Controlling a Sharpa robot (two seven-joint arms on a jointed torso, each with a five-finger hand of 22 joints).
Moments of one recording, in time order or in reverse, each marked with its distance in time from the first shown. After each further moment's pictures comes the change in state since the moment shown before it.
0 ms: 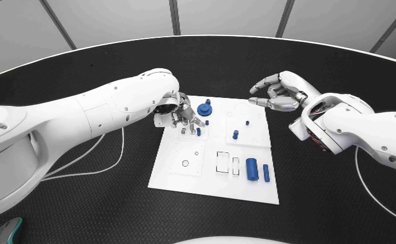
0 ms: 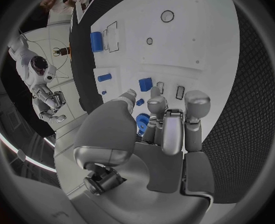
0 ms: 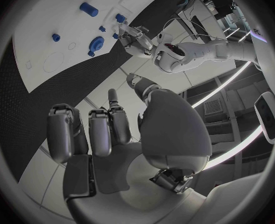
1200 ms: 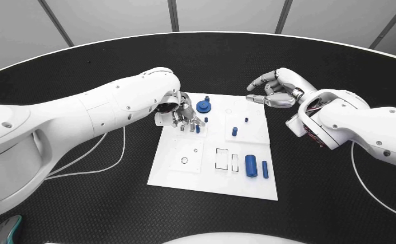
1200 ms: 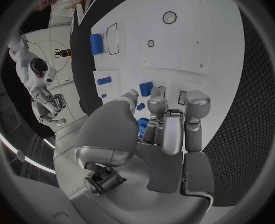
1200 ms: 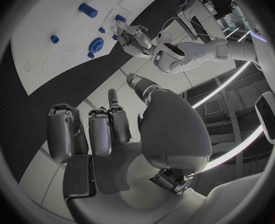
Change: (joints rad) left arm -0.011 0.020 0.000 -0.021 0.001 0.019 0.009; left_hand 0.031 0.016 0.006 0.000 0.000 -0.003 0.004 0.003 0.007 0.000 0.000 0.000 -0.002 0.000 0.000 0.000 0.000 0.000 0.000 0.000 0.004 0.008; right arm 0.000 0.013 0.000 -0.010 0.000 0.011 -0.006; right_hand 0.000 0.000 0.003 0.003 0.006 -0.003 0.004 0.000 0.000 0.000 0.000 0.000 0.000 0.000 0.000 0.000 0.001 0.000 0.000 0.000 0.000 0.000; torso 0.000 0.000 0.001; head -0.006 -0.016
